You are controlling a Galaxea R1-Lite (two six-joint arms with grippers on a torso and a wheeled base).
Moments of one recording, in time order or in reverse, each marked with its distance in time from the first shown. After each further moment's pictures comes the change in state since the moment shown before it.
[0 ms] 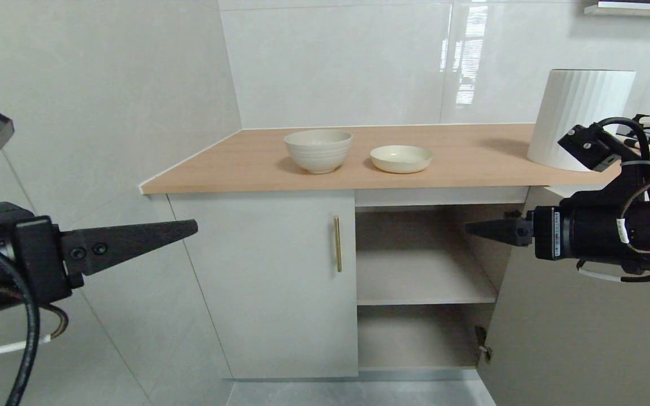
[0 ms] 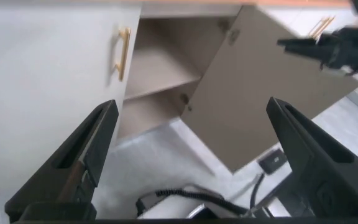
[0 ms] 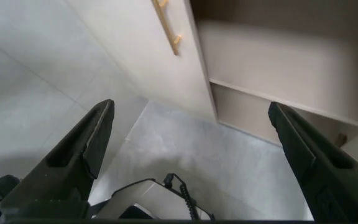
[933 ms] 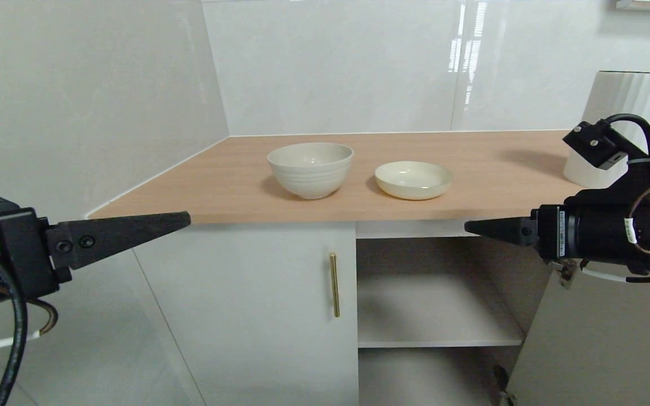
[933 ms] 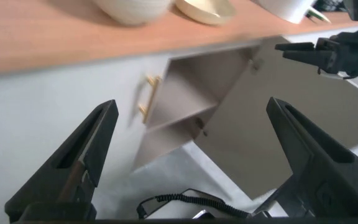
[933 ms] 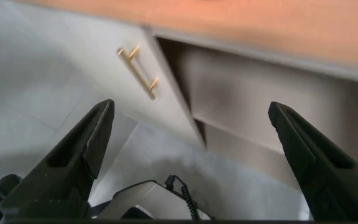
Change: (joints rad) left arm 0.001 -0.010 -0.013 0.003 0.001 0.002; right arm 0.009 -0.015 0.003 0.000 0.004 -0.001
